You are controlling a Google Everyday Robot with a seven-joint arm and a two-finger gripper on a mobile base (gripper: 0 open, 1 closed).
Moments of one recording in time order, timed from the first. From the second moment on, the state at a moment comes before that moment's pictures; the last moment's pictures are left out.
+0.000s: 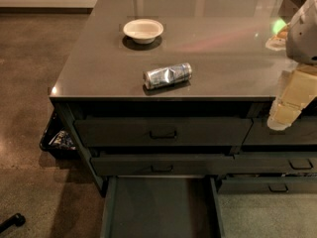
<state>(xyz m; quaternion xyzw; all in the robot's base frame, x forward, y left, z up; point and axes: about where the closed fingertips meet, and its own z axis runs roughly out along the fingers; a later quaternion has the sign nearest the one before) 0.438 -0.217 0.976 -0.60 0.78 -0.03 0.16</state>
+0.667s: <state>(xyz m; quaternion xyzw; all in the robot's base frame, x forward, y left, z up) 0.443 -0.214 0.975 -0.61 0.78 -0.03 0.17</state>
